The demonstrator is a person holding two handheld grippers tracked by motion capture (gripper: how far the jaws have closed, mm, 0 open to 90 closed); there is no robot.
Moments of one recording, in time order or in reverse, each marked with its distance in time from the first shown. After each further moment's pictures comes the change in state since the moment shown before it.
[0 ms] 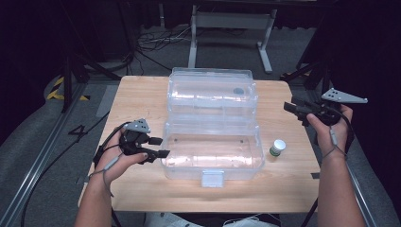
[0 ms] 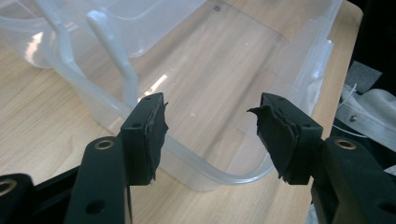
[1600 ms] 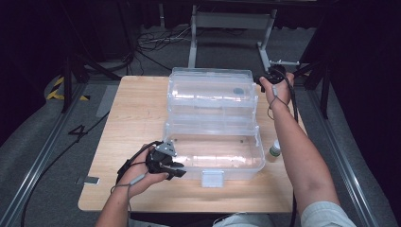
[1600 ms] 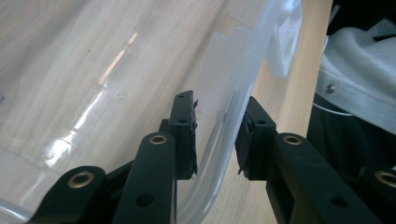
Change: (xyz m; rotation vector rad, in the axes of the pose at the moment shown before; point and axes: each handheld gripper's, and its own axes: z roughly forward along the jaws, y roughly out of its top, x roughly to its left) left arm -0.037 -0.016 0.068 0.152 -0.137 0.102; right arm -0.050 0.025 0.192 0.179 -0.201 0.183
